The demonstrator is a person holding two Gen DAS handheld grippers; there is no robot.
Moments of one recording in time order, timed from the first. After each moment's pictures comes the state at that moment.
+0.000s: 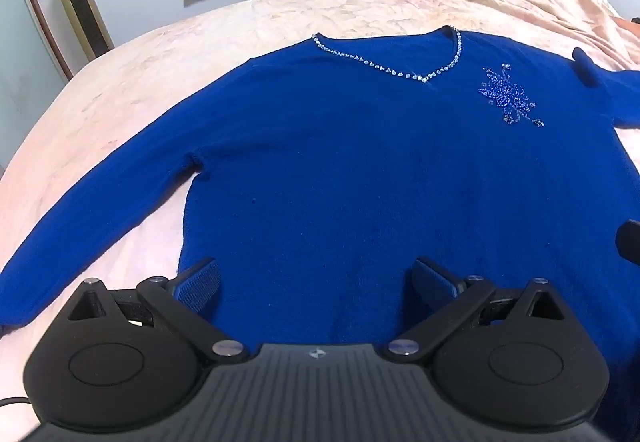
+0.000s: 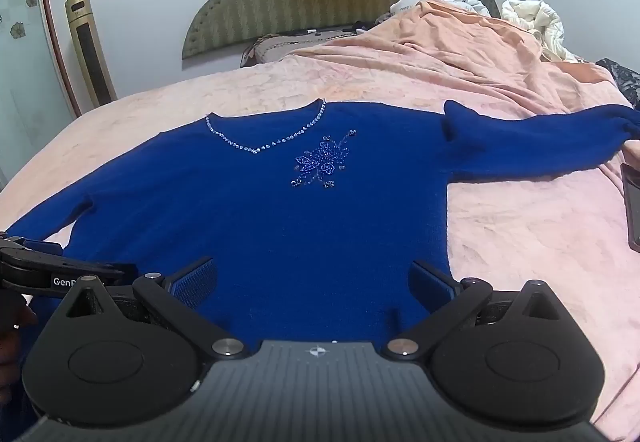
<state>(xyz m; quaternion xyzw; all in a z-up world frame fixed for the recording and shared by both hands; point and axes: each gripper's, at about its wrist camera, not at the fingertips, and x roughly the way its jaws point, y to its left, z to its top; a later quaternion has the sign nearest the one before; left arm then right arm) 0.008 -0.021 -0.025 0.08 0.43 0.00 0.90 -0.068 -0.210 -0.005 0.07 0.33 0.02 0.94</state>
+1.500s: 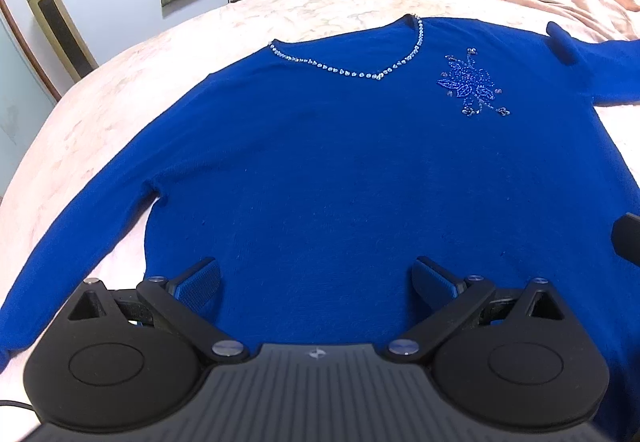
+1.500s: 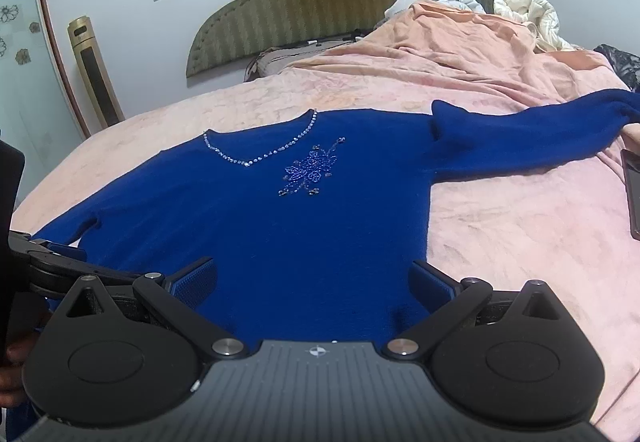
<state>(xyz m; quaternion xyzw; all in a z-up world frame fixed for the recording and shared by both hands) 0.013 -0.067 -0.019 0.12 0.44 -0.01 0.89 -0.078 -0.238 -0.005 0.10 0.31 0.04 0.94</state>
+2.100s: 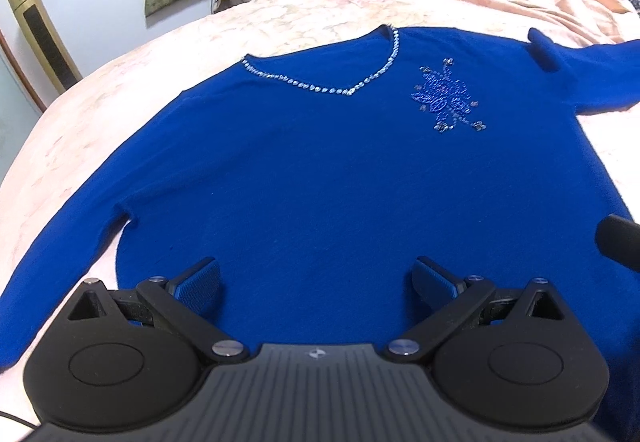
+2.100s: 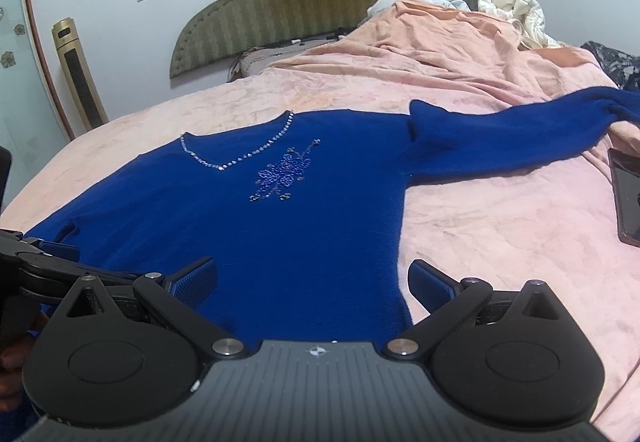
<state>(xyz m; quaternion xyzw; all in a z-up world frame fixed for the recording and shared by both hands) 0.024 -0.086 -0.019 0.12 0.43 -0.04 0.89 -0.068 -0.254 -0.008 0.10 0.32 0.02 0.94</state>
